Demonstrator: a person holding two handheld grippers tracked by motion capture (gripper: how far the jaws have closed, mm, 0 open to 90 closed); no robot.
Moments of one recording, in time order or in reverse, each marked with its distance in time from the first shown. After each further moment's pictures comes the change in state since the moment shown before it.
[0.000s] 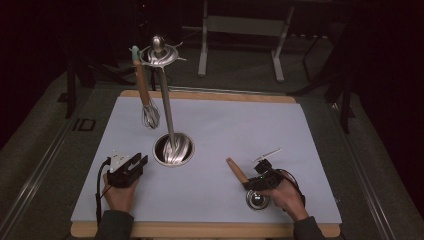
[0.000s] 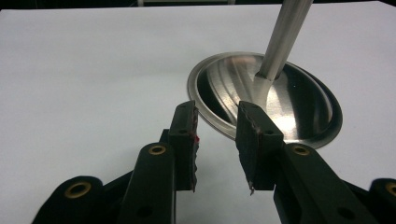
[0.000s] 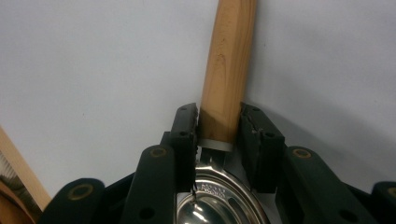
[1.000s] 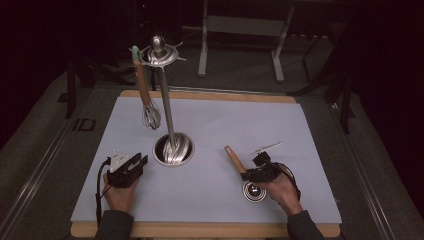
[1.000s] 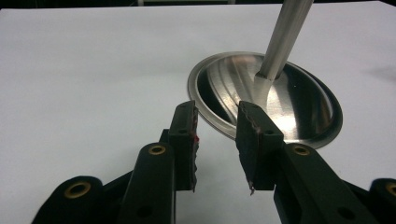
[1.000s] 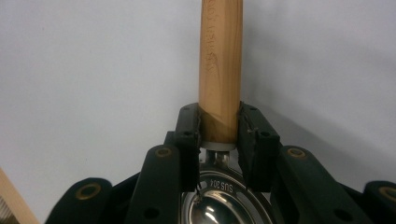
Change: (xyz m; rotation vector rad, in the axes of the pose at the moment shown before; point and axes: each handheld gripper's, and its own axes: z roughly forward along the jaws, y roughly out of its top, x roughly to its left) left arm 0.000 0.000 0.000 0.000 0.000 -0.002; right arm 0.003 0.018 -0.009 -0.100 -0.045 0.013
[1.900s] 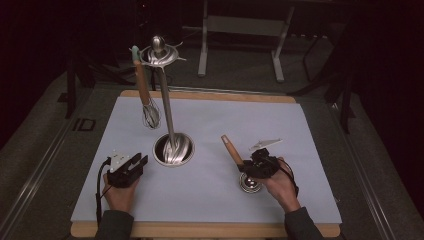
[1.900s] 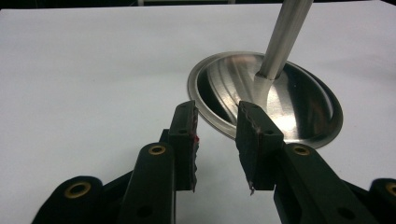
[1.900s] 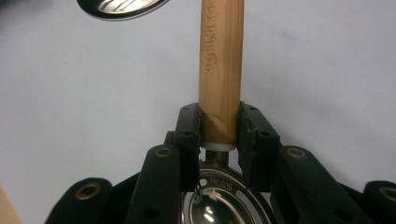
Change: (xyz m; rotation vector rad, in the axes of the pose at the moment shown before) left arm 0.000 0.000 0.000 0.001 0.000 0.003; right arm 0.015 0.015 -0.015 -0.137 -0.047 -0.117
